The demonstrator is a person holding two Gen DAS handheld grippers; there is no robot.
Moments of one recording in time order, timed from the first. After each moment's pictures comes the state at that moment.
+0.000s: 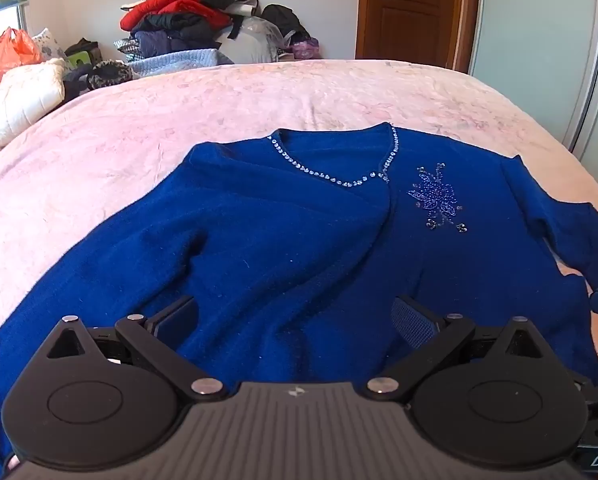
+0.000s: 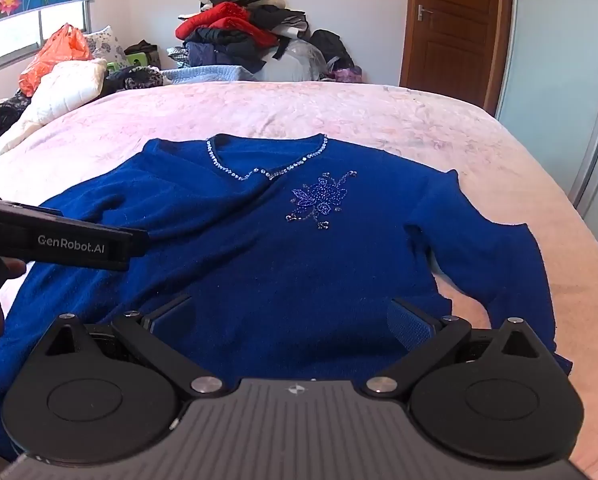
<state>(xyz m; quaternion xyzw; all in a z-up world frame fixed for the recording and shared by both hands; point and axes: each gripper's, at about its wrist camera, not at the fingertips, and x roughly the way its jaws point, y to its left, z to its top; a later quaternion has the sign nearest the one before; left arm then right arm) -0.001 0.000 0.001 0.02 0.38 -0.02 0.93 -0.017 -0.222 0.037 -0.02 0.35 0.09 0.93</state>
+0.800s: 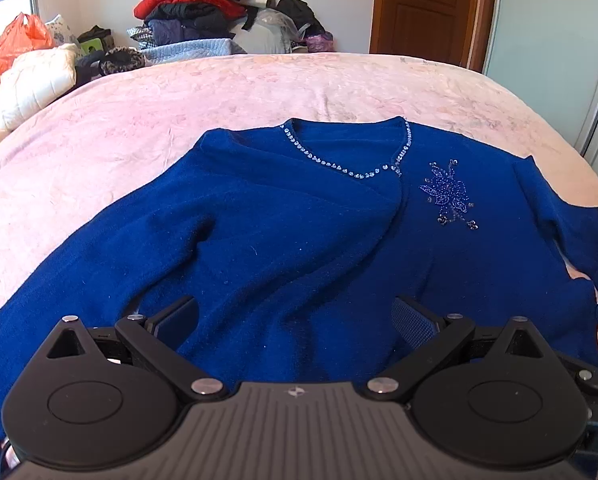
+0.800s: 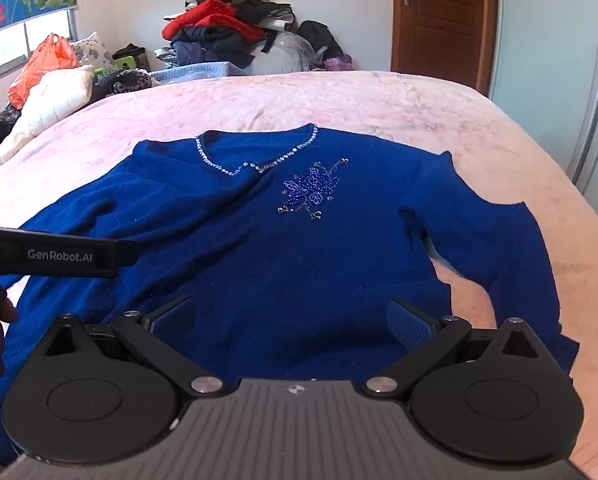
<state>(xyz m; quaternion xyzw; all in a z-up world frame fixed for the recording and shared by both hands) -0.001 0.003 -0.005 0.00 0.39 0.00 0.92 -0.008 -0.230 0.033 0.01 0.37 0.08 0.93</state>
